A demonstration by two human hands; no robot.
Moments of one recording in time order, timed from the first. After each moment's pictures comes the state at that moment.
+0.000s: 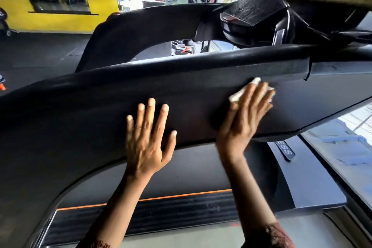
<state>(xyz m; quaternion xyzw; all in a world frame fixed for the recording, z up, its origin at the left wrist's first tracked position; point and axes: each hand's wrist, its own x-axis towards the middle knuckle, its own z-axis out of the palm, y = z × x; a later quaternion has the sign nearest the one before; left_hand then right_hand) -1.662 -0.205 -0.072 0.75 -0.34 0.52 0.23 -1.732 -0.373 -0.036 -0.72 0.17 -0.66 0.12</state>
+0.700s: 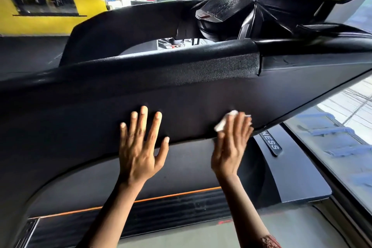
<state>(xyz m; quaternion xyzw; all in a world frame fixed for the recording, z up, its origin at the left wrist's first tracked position) -1.692 -0.261 -0.088 0.75 -0.36 0.51 0.22 -1.782 -0.440 -0.108 -0.77 0.17 -0.60 0.13</state>
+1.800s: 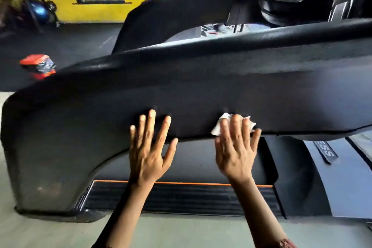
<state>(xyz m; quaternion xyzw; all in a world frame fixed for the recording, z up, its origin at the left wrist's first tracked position) -1.660 -0.149 -0.125 0.80 -0.30 0.48 0.18 -1.730 -0.342 -0.130 -0.84 0.05 -0.54 -0.03</state>
